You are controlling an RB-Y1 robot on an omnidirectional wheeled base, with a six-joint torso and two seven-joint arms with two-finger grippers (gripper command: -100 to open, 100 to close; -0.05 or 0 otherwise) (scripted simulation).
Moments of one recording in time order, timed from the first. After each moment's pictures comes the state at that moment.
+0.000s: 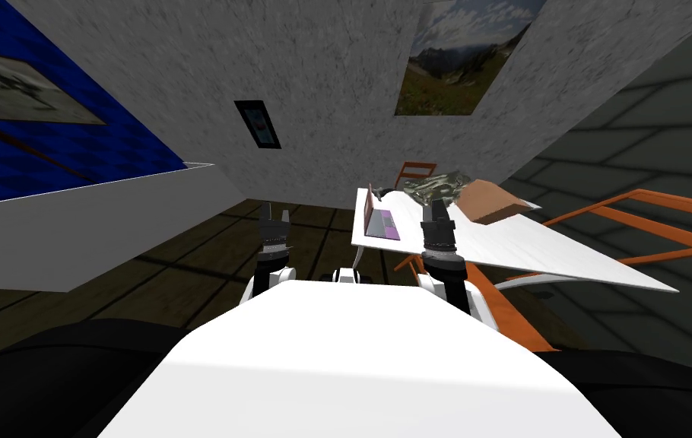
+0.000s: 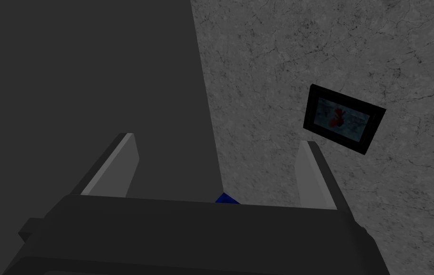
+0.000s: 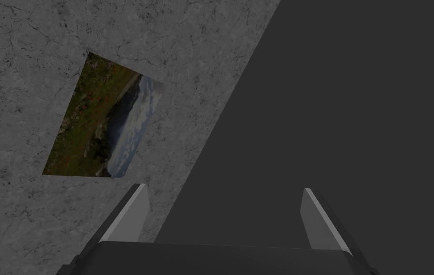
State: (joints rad) left arm 0.55 0.02 0.02 -2.25 0.01 -0.48 0.13; right arm 0.54 -0.18 -0.11 -2.39 0.22 -0.47 0.05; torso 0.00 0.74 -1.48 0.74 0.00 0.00
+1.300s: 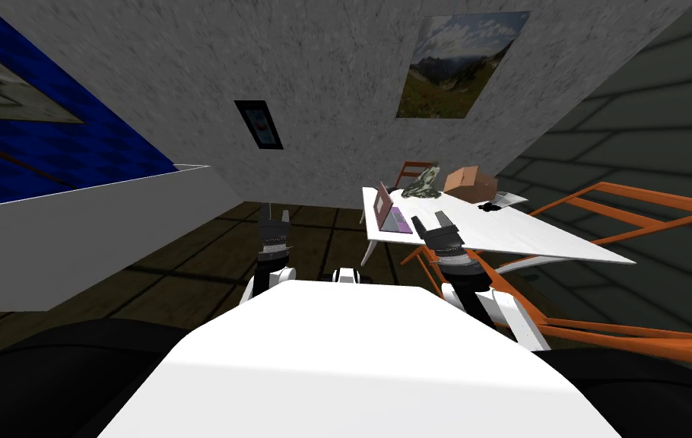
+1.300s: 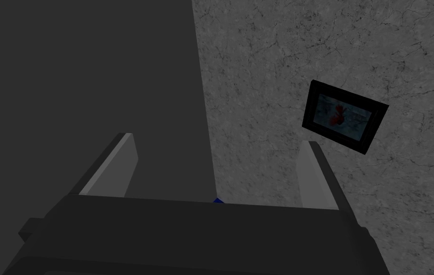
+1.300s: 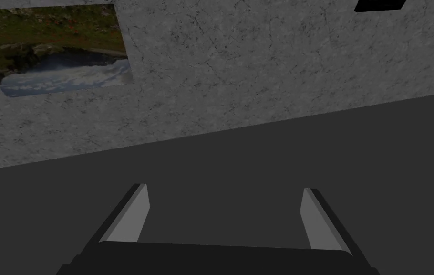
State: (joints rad) left arm 0.55 0.02 0.02 -2.25 0.01 -0.48 0.13; right arm 0.62 -0.32 -0.31 -2.35 0.60 -0.46 0.40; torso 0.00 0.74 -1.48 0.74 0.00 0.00
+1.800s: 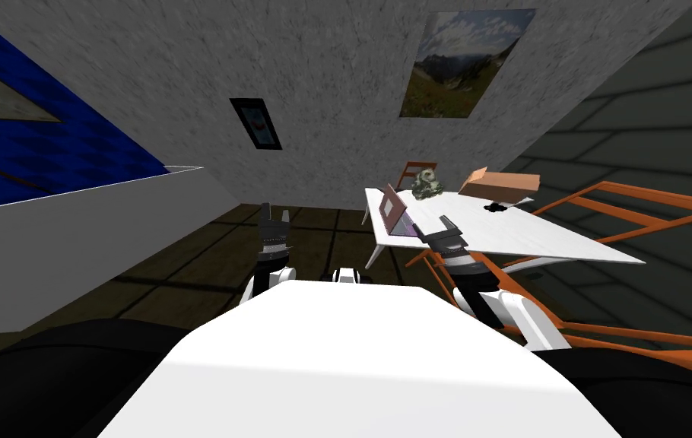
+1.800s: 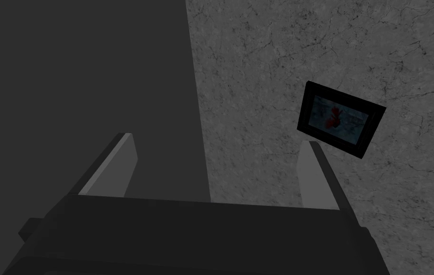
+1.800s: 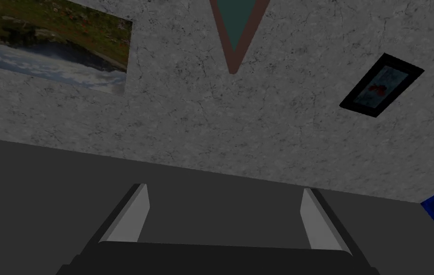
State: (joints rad) left arm 0.55 0.02 0.02 -2.25 0.01 -0.48 0.13; right arm 0.64 -0.40 -0.37 -2.28 0.73 -0.42 0.53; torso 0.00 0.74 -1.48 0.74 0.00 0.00
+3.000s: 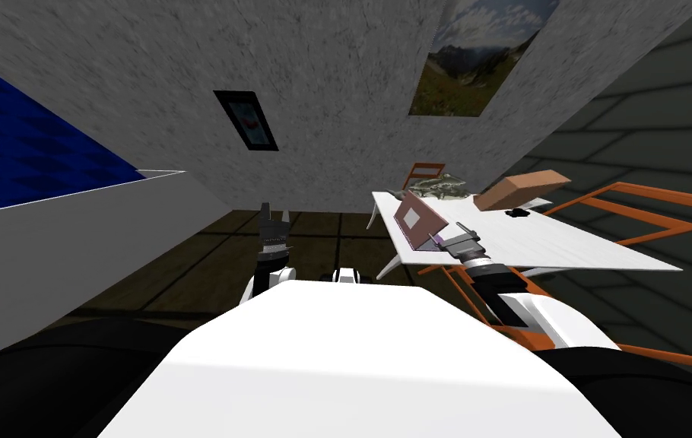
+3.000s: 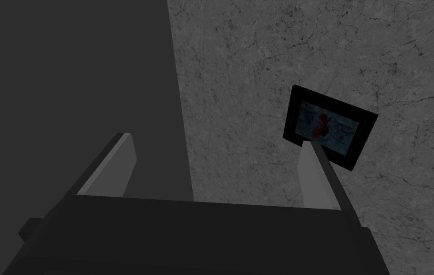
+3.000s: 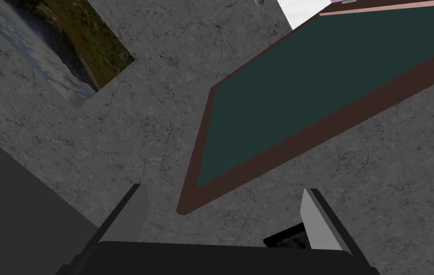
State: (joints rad) left arm 0.55 0.02 0.02 -2.25 0.01 -0.48 0.13; right arm 0.69 -0.59 -0.48 -2.11 0.94 -0.30 0.75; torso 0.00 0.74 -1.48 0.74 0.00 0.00
